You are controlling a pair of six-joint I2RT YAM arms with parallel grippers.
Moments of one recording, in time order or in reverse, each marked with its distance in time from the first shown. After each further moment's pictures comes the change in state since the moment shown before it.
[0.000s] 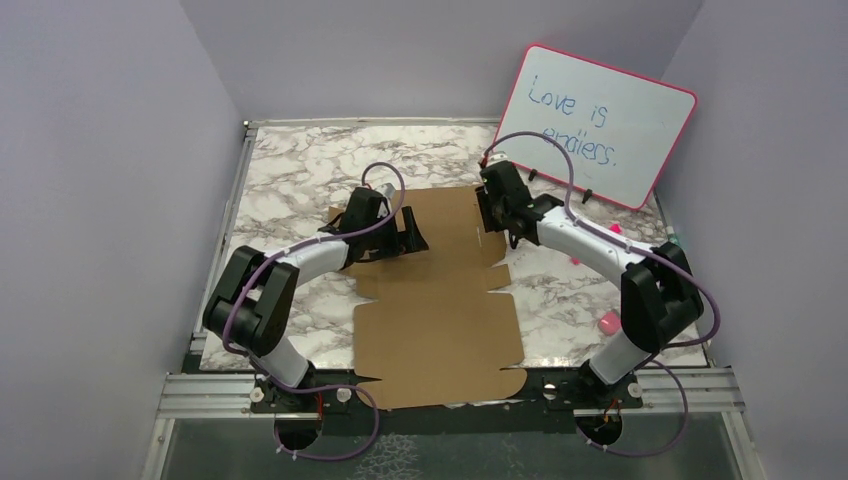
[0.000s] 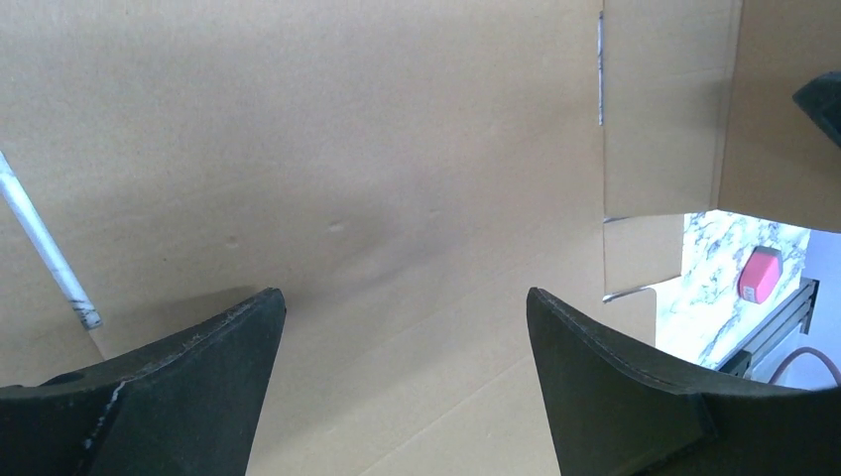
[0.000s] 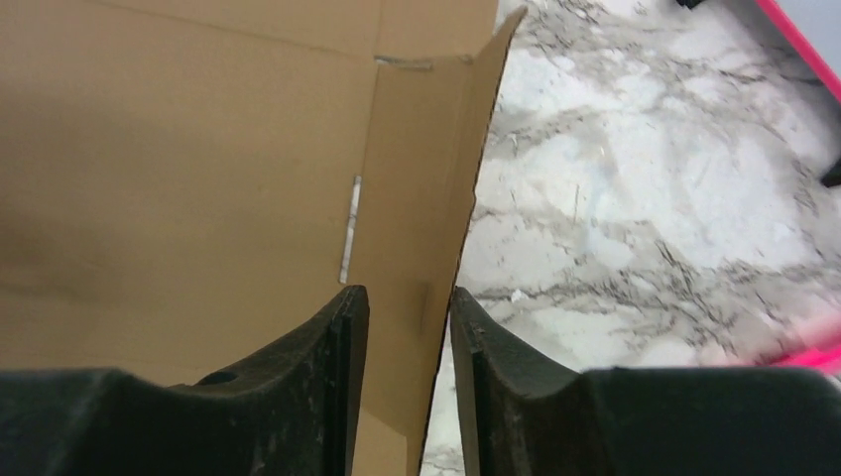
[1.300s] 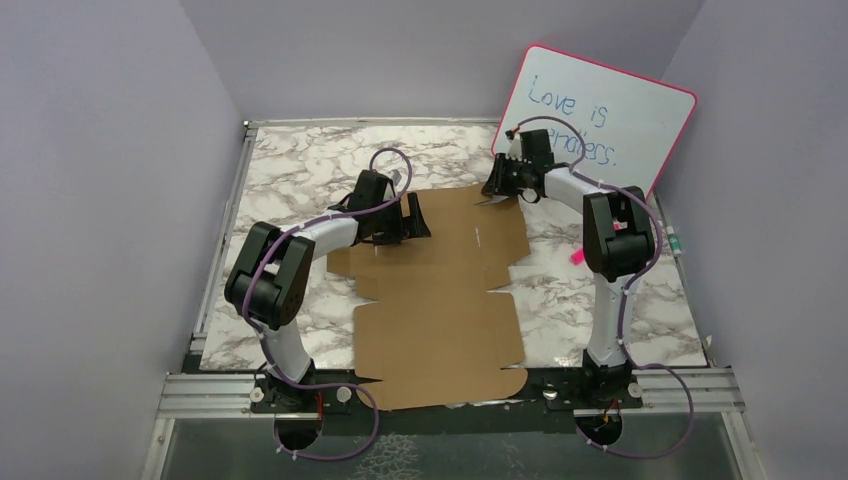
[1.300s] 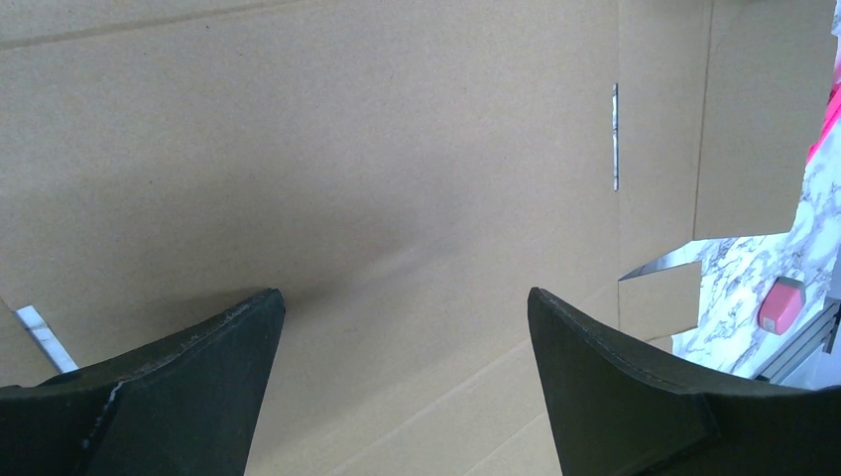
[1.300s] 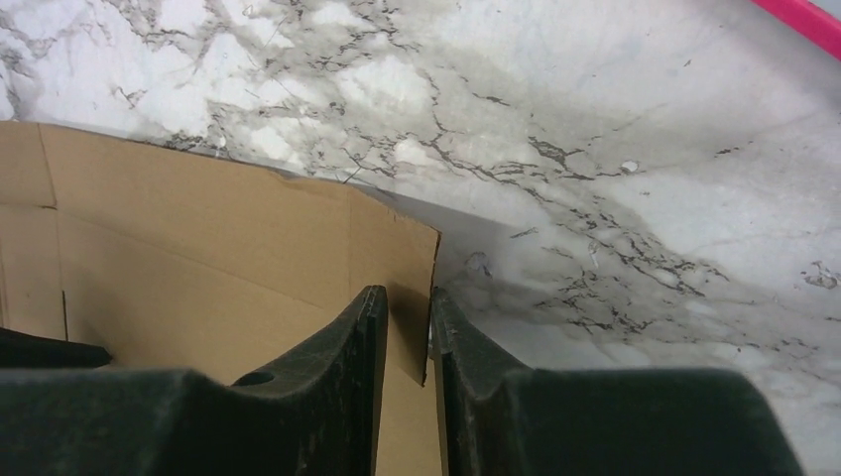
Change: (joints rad) left arm 0.029 0.178 0.220 -0.101 0.016 0.062; right arm -0.410 0.517 0.338 0.250 -0.791 0.148
